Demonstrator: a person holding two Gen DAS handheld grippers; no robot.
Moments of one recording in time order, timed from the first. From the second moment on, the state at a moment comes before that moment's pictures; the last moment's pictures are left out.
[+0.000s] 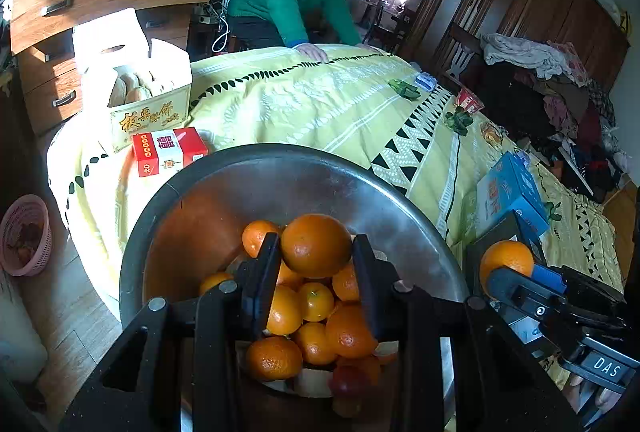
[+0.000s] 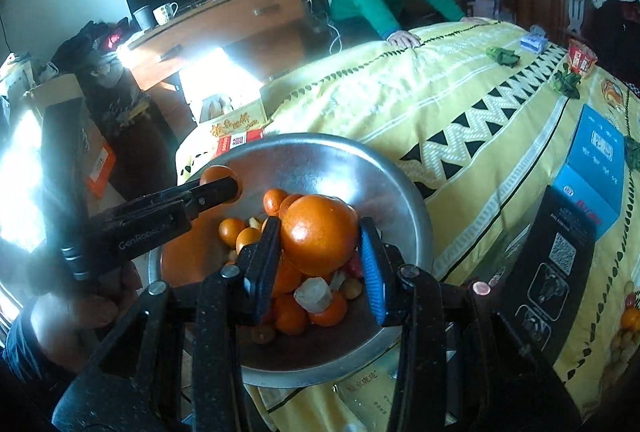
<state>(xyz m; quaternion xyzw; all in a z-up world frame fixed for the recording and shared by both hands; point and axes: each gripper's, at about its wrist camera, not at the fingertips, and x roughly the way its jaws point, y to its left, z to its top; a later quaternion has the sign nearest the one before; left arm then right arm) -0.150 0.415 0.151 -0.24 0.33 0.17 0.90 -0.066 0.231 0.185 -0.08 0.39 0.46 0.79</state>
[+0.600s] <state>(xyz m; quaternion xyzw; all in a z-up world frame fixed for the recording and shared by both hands) -0.149 0.419 0.145 -0.25 0.34 0.18 0.89 -0.065 0.250 0.164 -0.09 0.43 0.45 0.78</state>
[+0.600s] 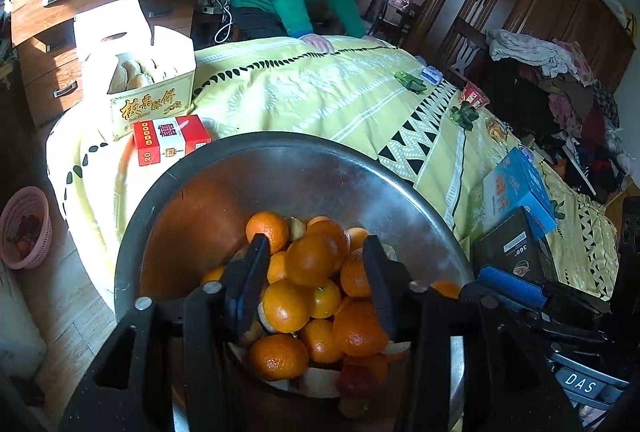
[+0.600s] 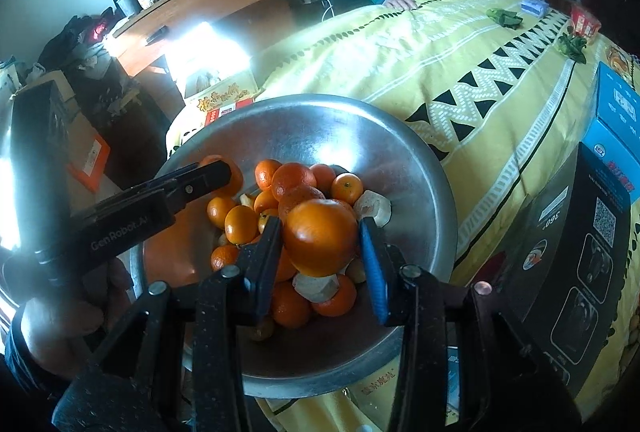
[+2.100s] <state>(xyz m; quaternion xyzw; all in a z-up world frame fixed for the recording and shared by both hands) -0.098 0.034 0.224 0.04 0.33 0.00 0.94 -0.153 -0.123 0.187 0.09 0.37 0.20 0.90</state>
